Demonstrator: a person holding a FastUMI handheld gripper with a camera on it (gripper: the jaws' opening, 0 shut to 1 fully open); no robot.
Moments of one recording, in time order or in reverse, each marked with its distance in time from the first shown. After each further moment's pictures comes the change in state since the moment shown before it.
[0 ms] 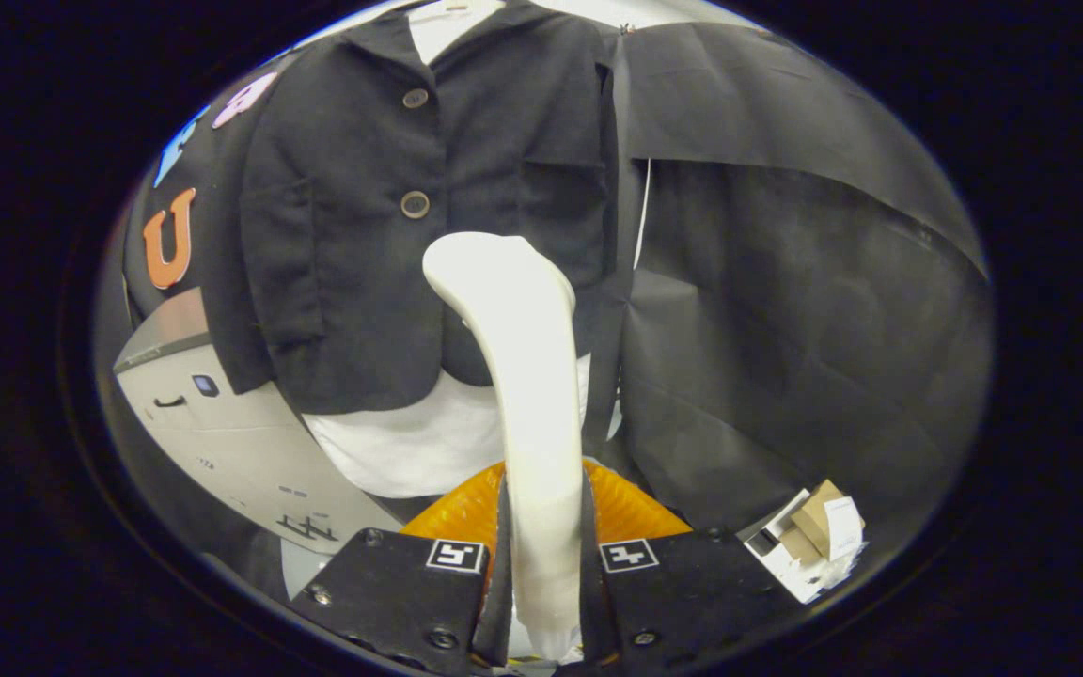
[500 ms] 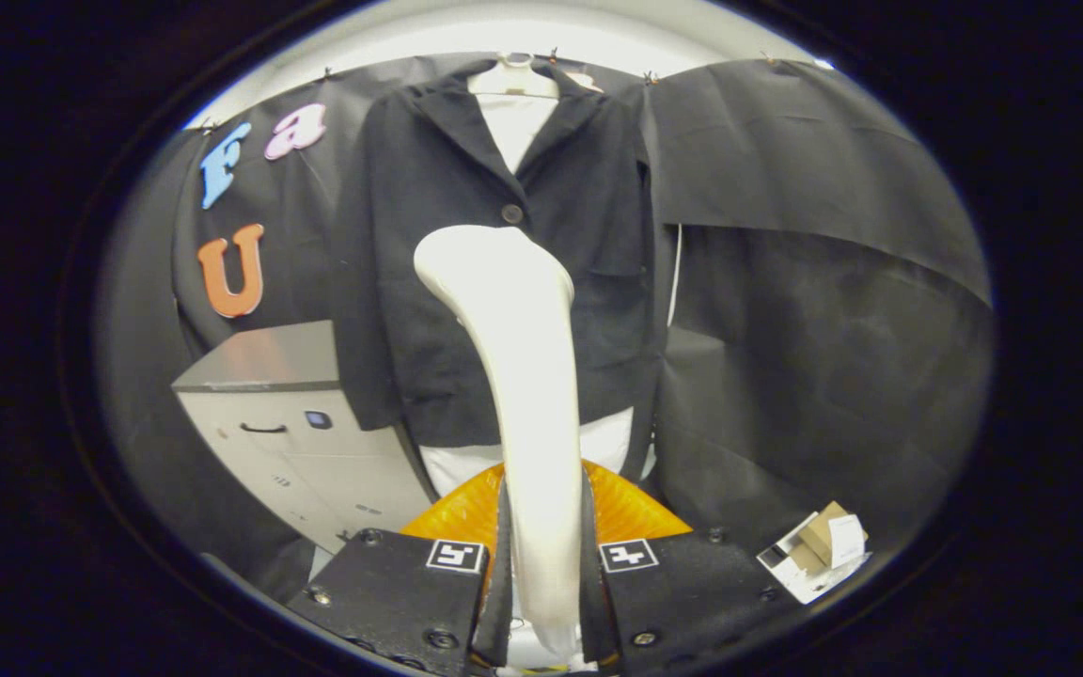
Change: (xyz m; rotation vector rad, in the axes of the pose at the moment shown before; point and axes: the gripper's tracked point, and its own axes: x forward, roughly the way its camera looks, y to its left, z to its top) arm -0.127 0.058 0.032 -0.022 -0.151 0.155
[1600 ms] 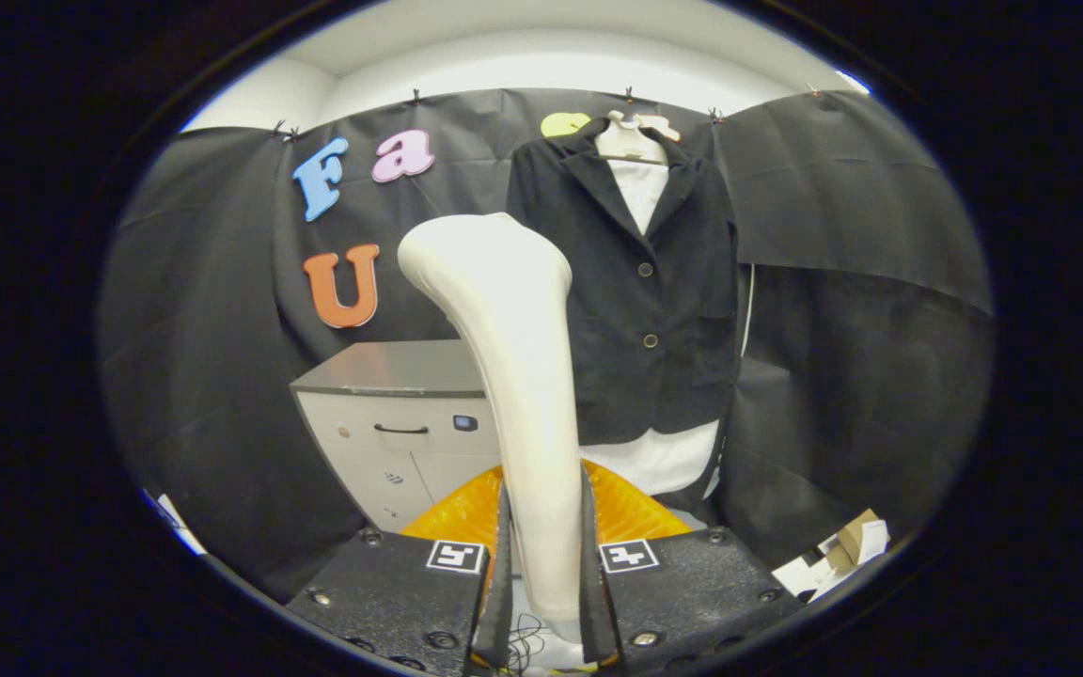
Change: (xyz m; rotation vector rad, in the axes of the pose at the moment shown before) arm -0.110 0.118 -0.020 -0.066 -0.051 0.201
